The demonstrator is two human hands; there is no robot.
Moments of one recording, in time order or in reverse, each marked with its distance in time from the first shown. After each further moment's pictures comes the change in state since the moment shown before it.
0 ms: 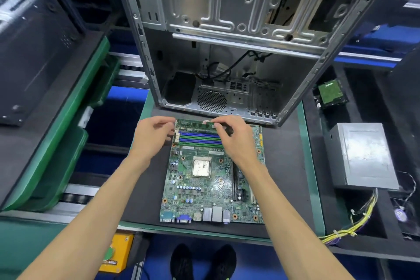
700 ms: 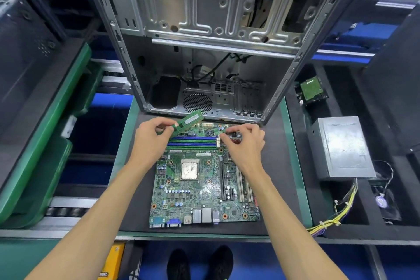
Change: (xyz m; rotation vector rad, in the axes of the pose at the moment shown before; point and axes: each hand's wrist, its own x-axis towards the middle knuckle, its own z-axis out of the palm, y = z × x) left_hand -0.003 0.011 0.023 0.184 -0.044 0.219; right_hand -0.022 0.028 -0.027 -0.099 0.180 0.373
